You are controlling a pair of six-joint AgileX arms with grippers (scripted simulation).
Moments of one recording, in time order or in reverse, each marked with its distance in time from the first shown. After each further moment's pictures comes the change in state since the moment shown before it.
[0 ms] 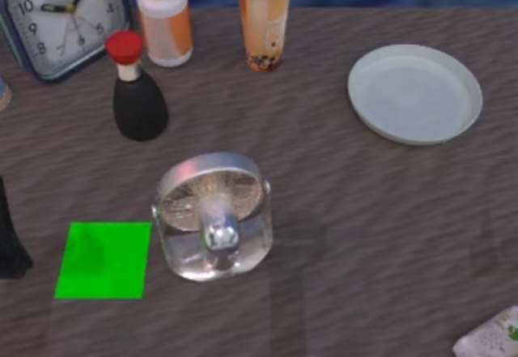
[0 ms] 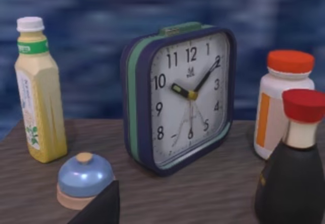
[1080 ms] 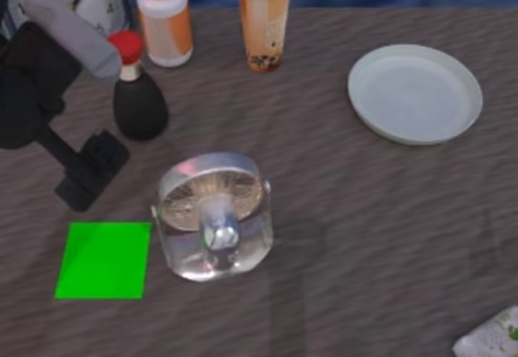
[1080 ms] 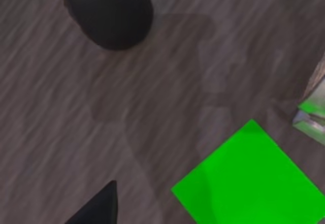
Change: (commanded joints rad) left arm -0.356 1.201 1.095 -0.865 0.001 0.441; right arm 0.000 0.000 0.000 0.000 0.000 0.000
